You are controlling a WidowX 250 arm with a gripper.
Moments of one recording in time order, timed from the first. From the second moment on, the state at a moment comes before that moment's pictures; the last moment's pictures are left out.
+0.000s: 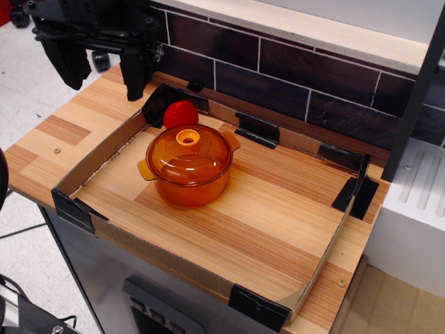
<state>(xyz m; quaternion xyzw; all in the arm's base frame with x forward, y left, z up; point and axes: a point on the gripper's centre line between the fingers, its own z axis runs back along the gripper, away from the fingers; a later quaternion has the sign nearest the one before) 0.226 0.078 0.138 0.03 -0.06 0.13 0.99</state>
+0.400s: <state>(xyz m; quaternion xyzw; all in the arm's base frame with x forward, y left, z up) 0.224 0.077 0.131 0.03 -0.05 0.13 0.99</state>
